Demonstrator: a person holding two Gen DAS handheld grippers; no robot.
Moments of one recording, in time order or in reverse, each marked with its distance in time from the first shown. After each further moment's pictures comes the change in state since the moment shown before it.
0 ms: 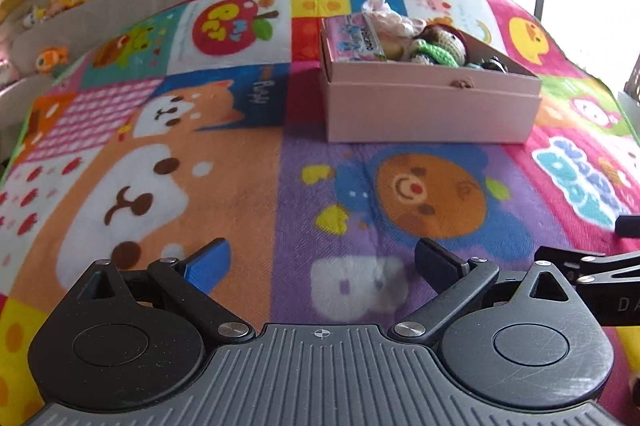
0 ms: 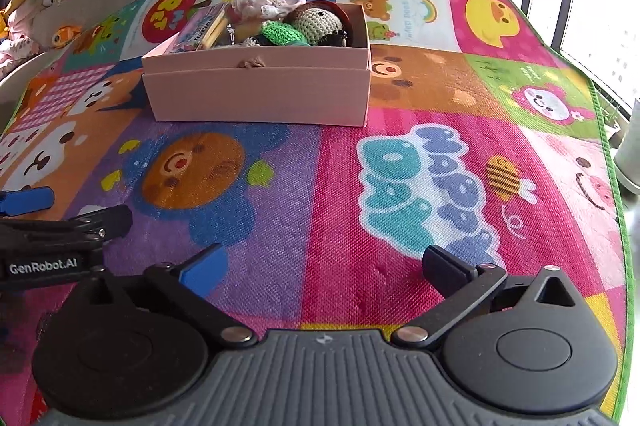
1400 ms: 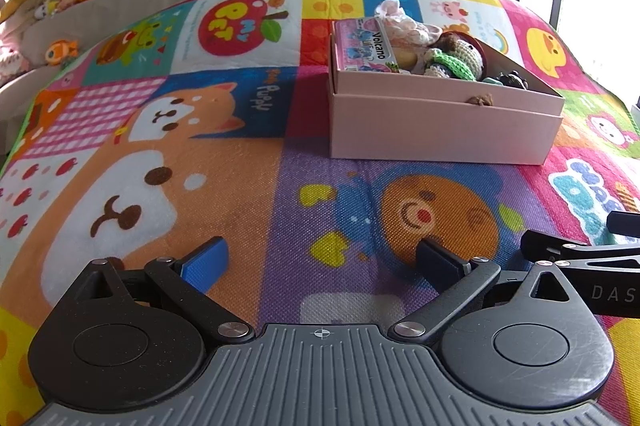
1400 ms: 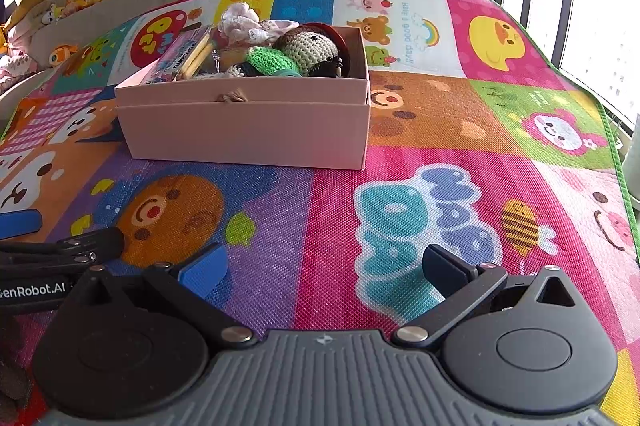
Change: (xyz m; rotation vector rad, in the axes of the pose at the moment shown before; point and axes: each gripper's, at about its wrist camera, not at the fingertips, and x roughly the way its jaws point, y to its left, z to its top) left arm 0.015 -0.004 0.010 -0.034 -0.002 0.027; right arm 0.025 -0.004 0.015 -0.001 -0.078 0.001
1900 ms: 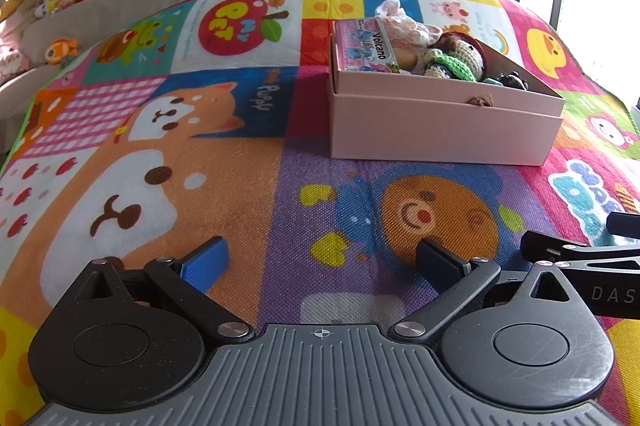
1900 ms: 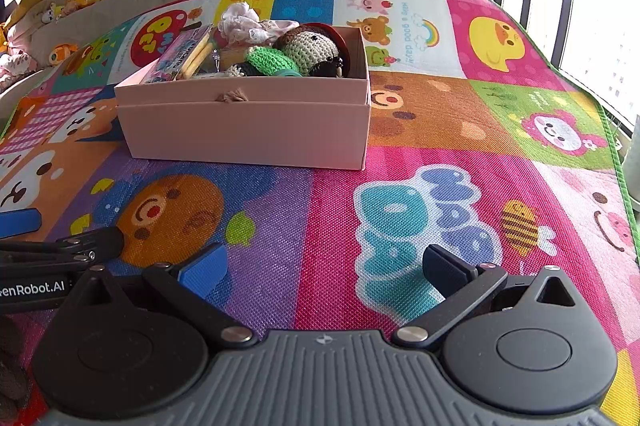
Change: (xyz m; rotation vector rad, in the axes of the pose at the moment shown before) left arm 0.001 0.001 0.000 -0.003 0.001 -0.002; right arm 0.001 0.000 0.000 0.004 0.001 0.003
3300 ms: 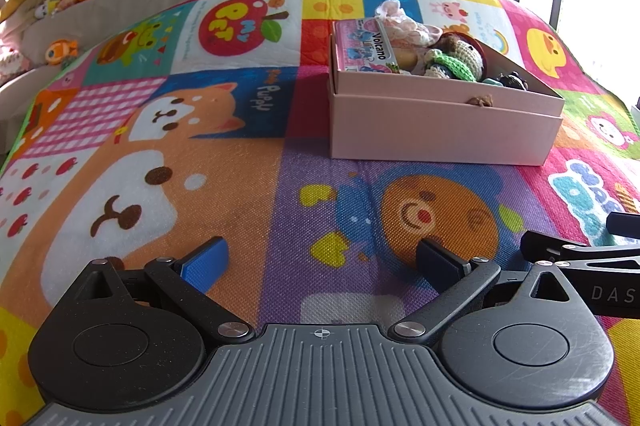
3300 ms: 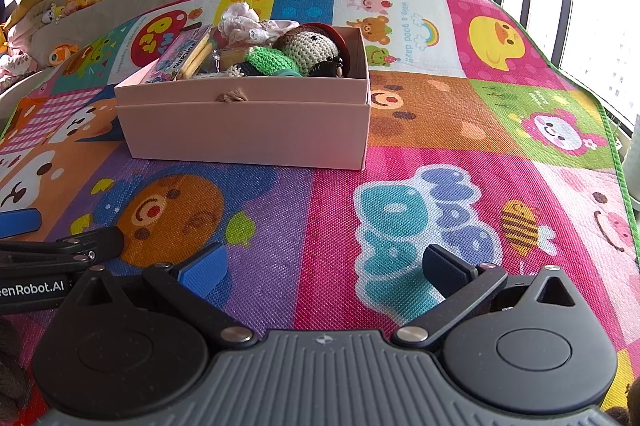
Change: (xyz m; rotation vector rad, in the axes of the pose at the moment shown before) left arm 0.000 -0.001 -0.001 0.003 -0.002 0.005; right arm -0.002 0.004 0.000 0.001 0.001 -0.001
